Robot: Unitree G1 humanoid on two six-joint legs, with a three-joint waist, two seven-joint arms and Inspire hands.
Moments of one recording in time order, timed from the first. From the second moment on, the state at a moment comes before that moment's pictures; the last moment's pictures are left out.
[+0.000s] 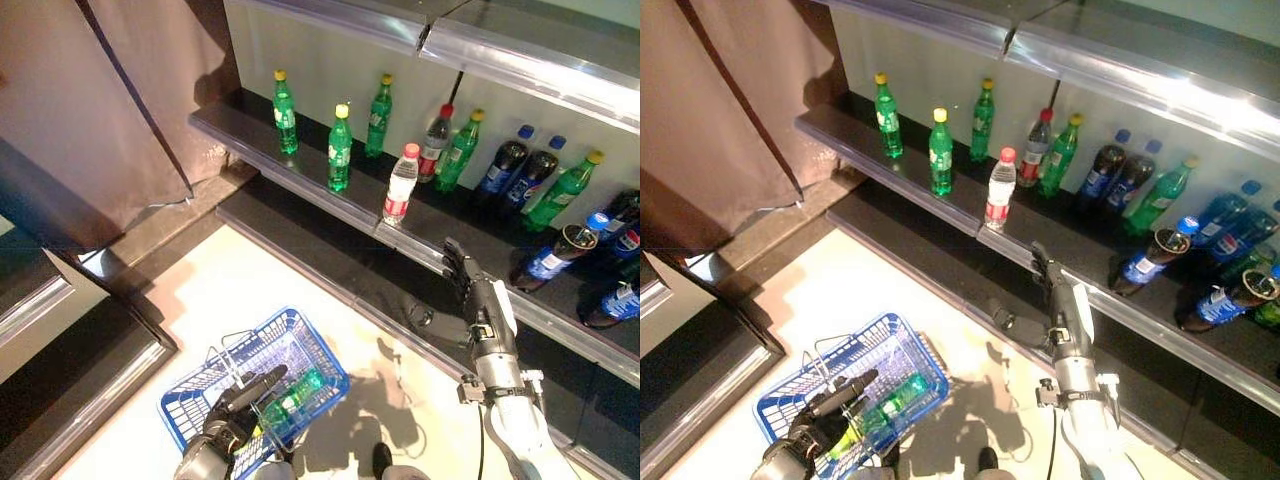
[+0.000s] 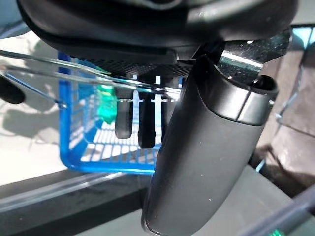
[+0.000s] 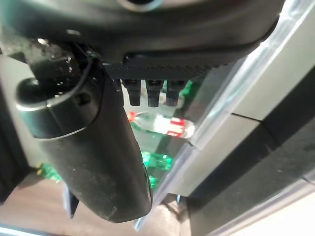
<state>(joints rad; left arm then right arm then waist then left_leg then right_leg) 0.31 0.34 -0.22 0.15 -1.19 0.10 0.30 0.19 -0.49 0.21 -0.10 0.19 -0.28 -0.30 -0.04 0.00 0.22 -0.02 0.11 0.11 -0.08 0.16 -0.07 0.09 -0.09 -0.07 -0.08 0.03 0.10</state>
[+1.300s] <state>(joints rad) 0.06 0.14 -0.03 0.89 -0.79 -0.09 0.37 0.10 -0.39 0.30 -0.01 0.22 -0.26 -0.20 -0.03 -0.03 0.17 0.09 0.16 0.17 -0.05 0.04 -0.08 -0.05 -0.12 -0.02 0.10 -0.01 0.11</state>
